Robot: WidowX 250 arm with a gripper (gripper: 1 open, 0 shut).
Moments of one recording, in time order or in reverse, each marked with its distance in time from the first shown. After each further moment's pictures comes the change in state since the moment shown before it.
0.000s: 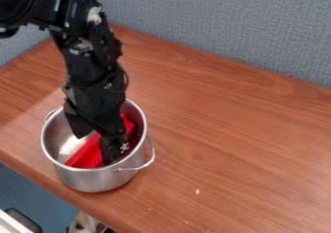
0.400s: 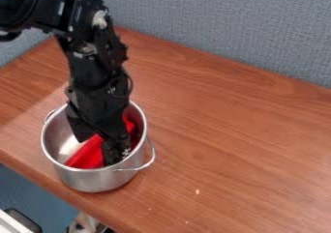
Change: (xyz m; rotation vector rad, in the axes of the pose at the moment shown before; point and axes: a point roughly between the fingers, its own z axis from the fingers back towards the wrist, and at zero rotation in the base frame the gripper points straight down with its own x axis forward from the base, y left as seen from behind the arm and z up) arm -0.003 -0.005 0.000 -0.001 0.021 -0.030
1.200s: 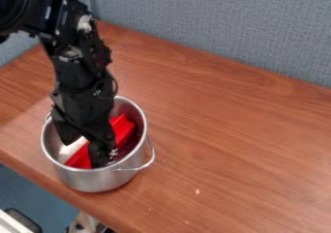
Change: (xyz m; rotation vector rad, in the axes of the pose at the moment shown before) arm -0.010 0.014 -0.007 0.007 0.017 0.074
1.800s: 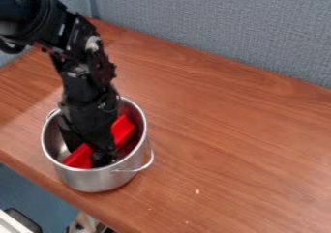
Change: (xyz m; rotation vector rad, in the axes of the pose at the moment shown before) arm 0.004 0.007 -0.026 0.002 0.019 -0.061
